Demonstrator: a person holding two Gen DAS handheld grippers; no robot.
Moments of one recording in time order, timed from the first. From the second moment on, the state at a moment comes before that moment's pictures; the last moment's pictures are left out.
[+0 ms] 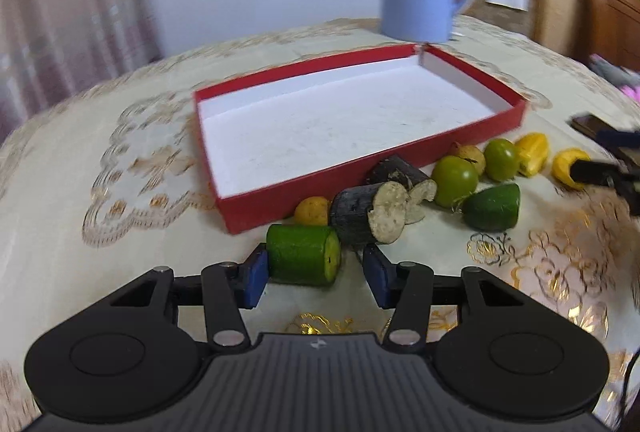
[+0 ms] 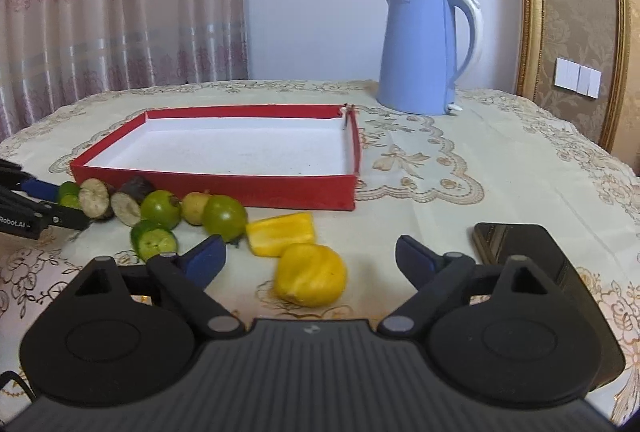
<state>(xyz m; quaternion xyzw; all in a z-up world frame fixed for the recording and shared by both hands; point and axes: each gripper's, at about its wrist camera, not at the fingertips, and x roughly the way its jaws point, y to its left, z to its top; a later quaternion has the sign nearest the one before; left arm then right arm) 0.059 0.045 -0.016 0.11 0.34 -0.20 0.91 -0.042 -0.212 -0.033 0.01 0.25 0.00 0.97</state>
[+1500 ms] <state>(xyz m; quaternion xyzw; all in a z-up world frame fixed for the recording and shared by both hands) 0.052 0.007 -0.023 0.09 0.35 0.00 0.93 -0.039 -0.198 -0.034 -0.01 0.25 0.00 0.97</state>
